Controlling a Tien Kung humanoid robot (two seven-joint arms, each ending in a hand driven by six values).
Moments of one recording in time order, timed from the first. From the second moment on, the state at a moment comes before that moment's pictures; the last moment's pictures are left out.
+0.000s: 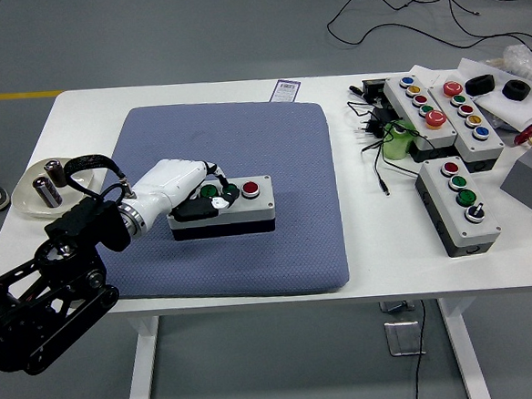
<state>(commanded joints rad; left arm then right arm) -0.61 0.36 -0.74 -1.31 1.98 -0.02 0.18 0.17 -0.04 1.56 0.18 -2.01 -0.19 -0.30</state>
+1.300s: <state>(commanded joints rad) -0.66 0.28 -0.70 -1.30 1.97 -0.02 0.17 0.17 -0.04 1.55 0.18 -1.99 -0.19 -0.30</state>
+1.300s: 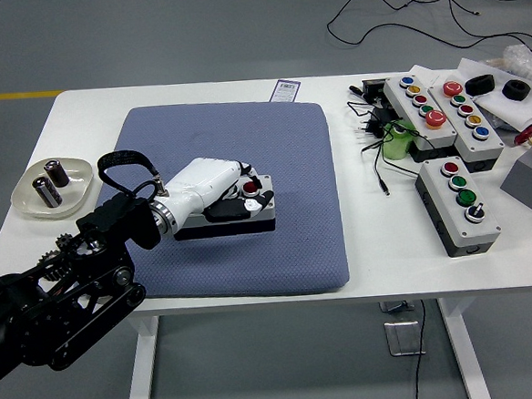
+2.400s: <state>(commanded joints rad) -0.64 0.30 -0.78 -1.33 1.95 -0.02 0.17 0.17 -0.04 1.55 0.18 -2.00 -0.19 -0.30</state>
